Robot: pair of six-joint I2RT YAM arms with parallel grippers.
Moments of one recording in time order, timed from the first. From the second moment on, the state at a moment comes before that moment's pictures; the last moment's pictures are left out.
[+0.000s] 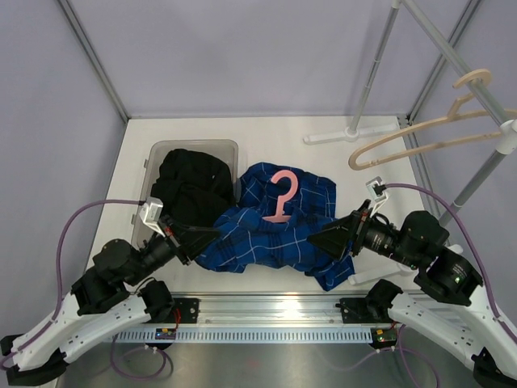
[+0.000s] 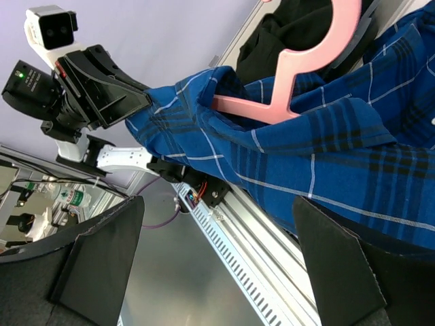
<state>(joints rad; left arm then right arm) -0.98 0.23 0.64 -0.37 -0.08 -0.64 0.78 0.50 0.92 -0.56 -0.23 0.70</state>
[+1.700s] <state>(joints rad) -0.98 0.05 0.72 -0.60 0.02 -0.66 0.78 0.75 0.83 -0.20 -0.22 0.66</state>
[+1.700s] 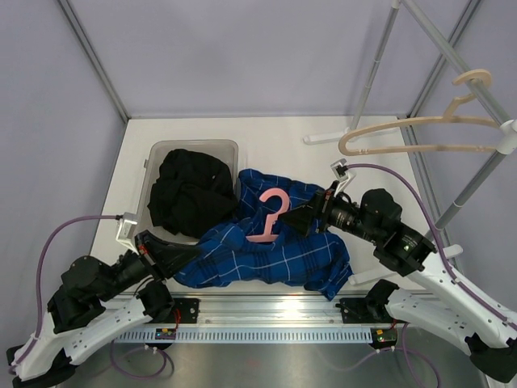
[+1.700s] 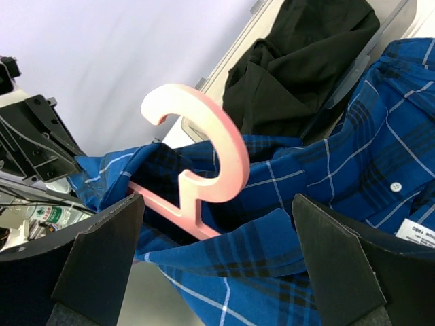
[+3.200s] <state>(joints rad) -0.98 0.04 0.79 -0.64 0.08 -0.68 0.78 0.78 0.73 0.20 -0.60 0.53</state>
